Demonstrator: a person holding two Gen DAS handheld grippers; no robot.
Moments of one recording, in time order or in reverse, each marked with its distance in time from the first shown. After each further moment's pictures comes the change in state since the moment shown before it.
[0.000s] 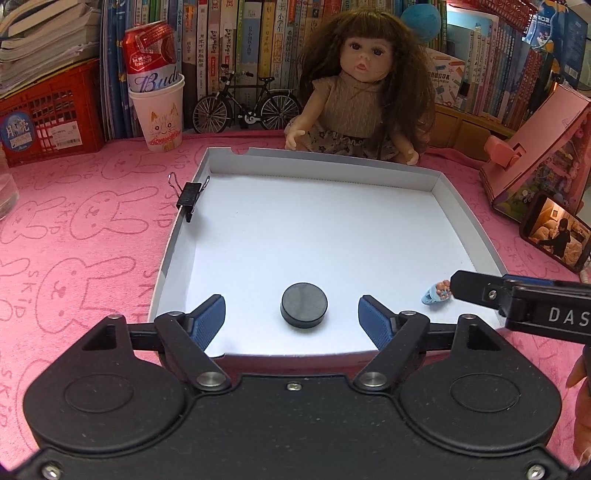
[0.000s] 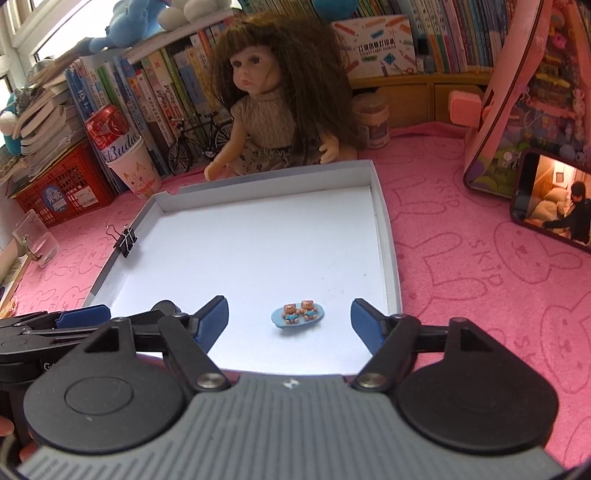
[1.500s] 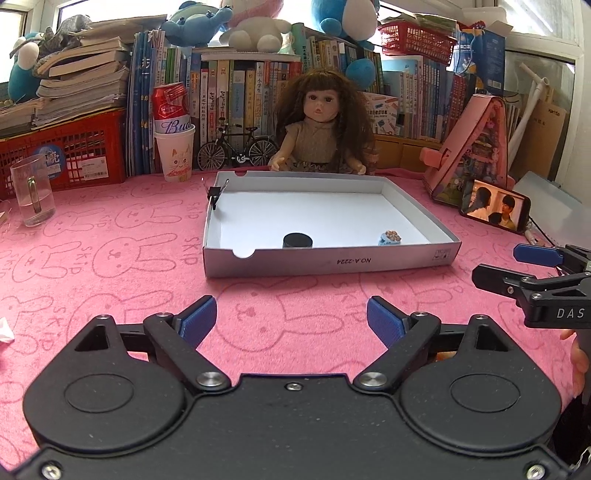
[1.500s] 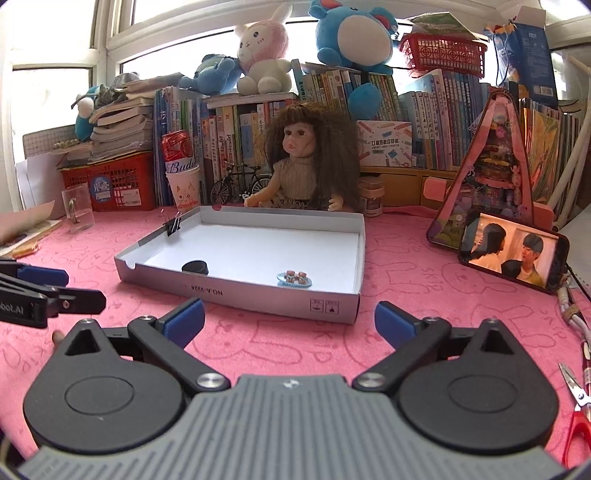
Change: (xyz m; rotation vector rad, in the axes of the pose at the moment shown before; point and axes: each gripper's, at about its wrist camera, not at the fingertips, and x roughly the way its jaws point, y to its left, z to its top) left arm -0.115 0.027 -0.123 0.096 -0.239 -0.081; right arm -0.099 0.001 -0.117 -0.245 -0.322 -0.013
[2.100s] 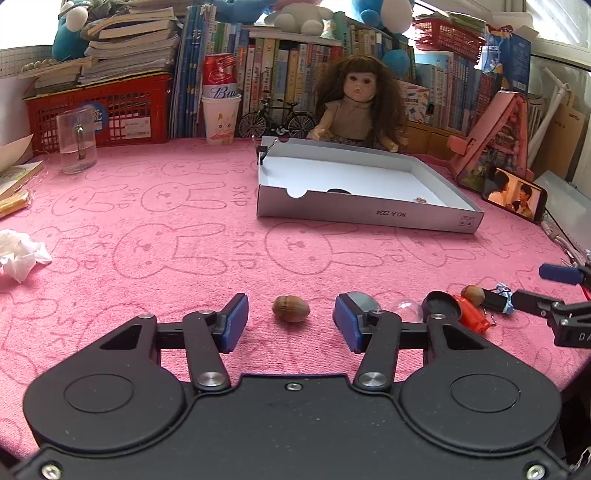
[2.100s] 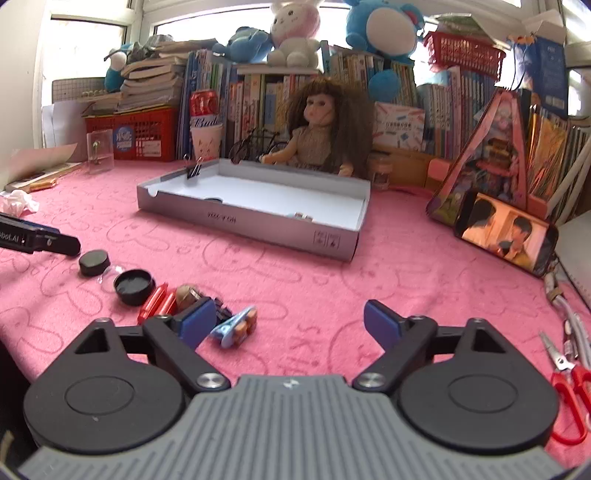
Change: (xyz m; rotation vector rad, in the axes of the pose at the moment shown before) left arm -0.026 0.031 -0.050 -0.086 0.039 0.062; right arm -0.026 0.005 -0.045 -0.105 0.084 0.028
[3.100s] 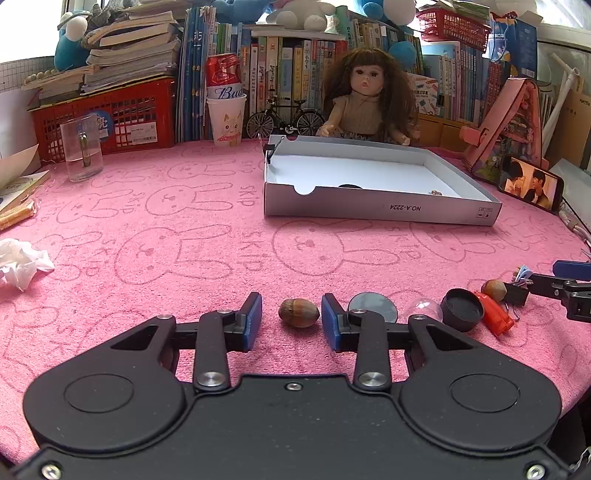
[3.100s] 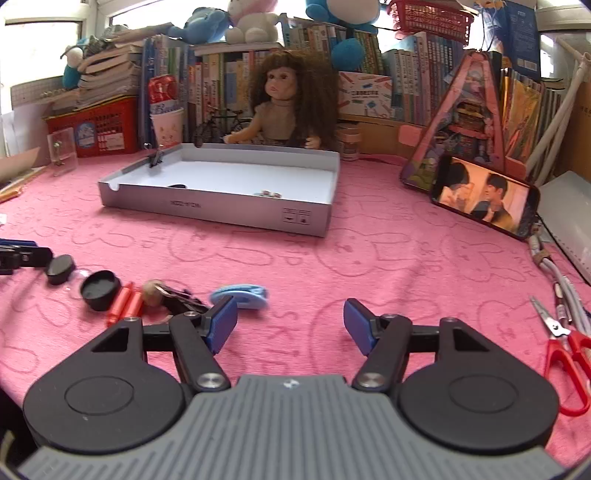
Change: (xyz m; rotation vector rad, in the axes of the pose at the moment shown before) left arm 0.016 -0.008 0.000 0.046 -0.011 0.056; right arm 0.012 -0.003 0.006 0.089 0.049 -0.077
